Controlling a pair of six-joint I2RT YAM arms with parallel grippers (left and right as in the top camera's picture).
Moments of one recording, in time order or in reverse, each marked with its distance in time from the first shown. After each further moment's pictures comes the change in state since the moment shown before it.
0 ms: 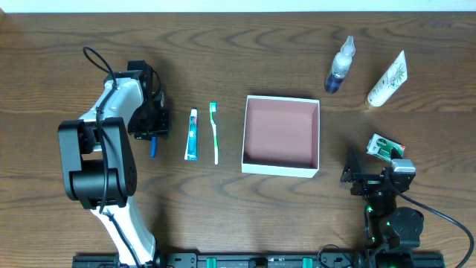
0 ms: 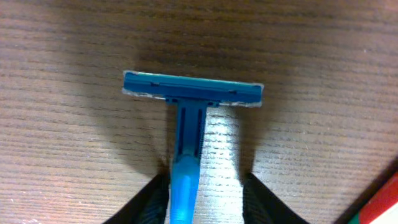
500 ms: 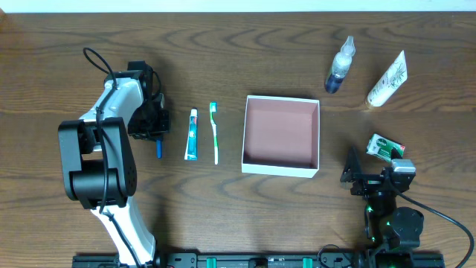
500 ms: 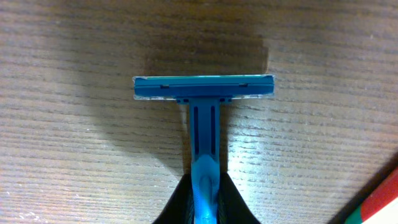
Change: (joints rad) left arm 0.000 0.000 0.000 -0.021 0.003 -0.002; right arm 0.000 0.000 0.000 0.000 0.000 0.000
